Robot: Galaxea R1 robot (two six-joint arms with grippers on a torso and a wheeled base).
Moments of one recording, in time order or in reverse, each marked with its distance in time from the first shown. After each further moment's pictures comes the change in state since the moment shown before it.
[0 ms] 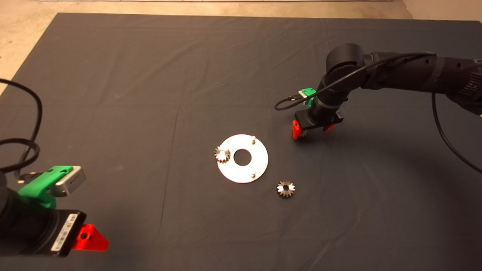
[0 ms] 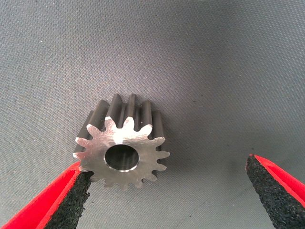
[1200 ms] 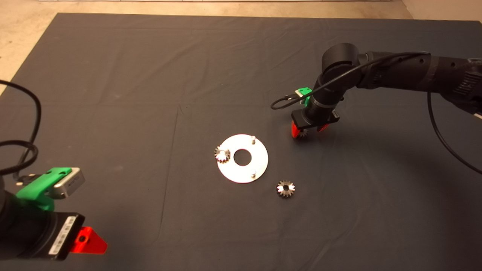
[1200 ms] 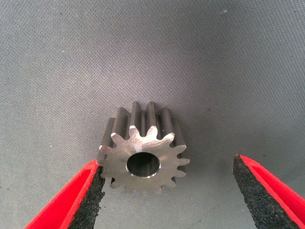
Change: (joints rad) left arm 0.000 -0.011 0.011 0.000 0.000 0.000; right arm 0.000 0.019 -0.014 0.000 0.005 0.000
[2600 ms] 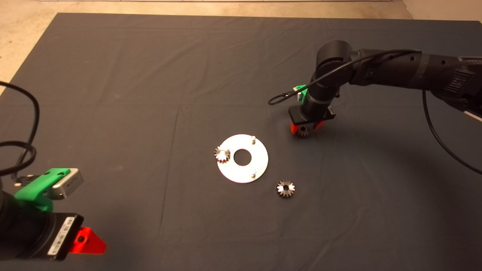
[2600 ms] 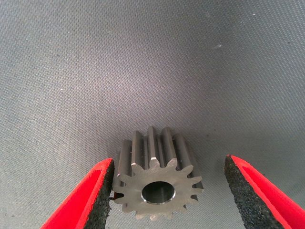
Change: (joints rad) left arm 0.000 -0.002 0.000 0.000 0.000 0.000; right arm 0.000 0.039 -0.083 0.000 0.001 -0.008
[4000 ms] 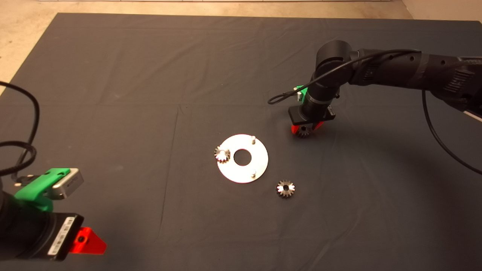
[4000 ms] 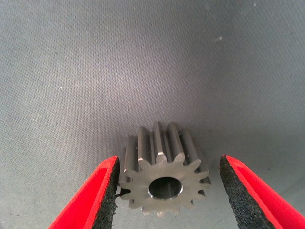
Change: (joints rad) left arm 0.000 0.000 0.000 0.000 0.000 0.000; right arm 0.000 0.003 -0.001 0.023 -0.002 0.030
